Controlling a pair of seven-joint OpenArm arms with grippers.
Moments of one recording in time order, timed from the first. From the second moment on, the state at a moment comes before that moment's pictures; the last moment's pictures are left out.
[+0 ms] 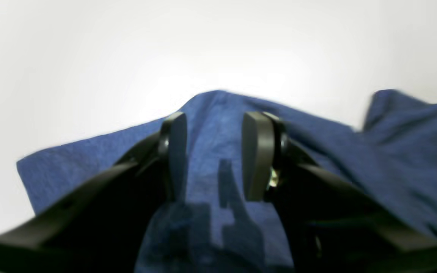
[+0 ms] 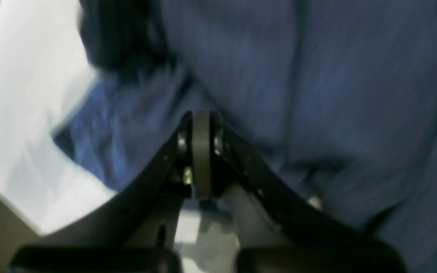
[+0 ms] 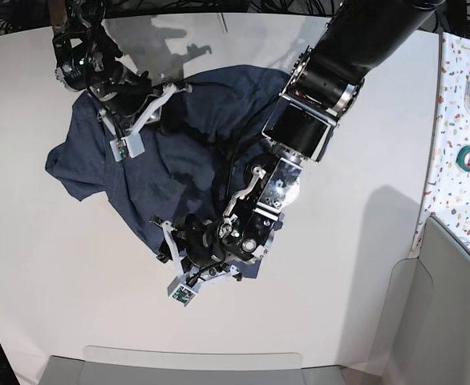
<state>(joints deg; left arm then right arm) -34.6 8.6 25.0 67.6 -16.5 -11.1 47.9 -16.6 18.3 -6.1 116.6 36.5 2.2 -51.4</state>
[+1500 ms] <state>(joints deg) 6.2 0.3 9.5 116.8 -15.9 -11.2 59.1 26.7 10.8 3.5 55.9 35.7 19.1 -51.7</state>
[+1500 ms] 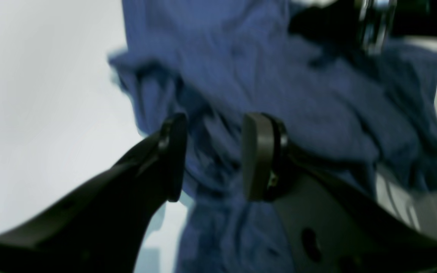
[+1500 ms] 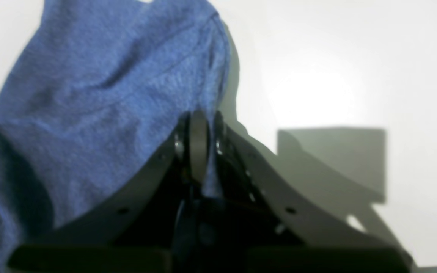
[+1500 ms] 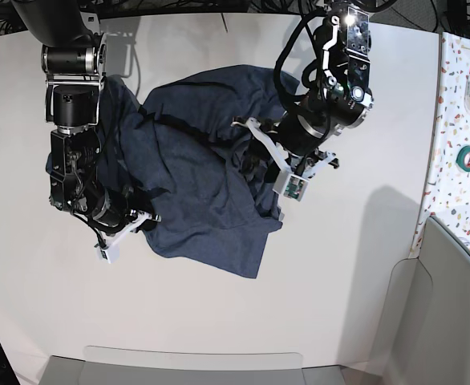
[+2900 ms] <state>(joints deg) 16.4 2.0 31.3 101.0 -16.4 -0.7 32.6 36.5 -4.1 -2.5 76.0 35.5 18.7 -60.4</state>
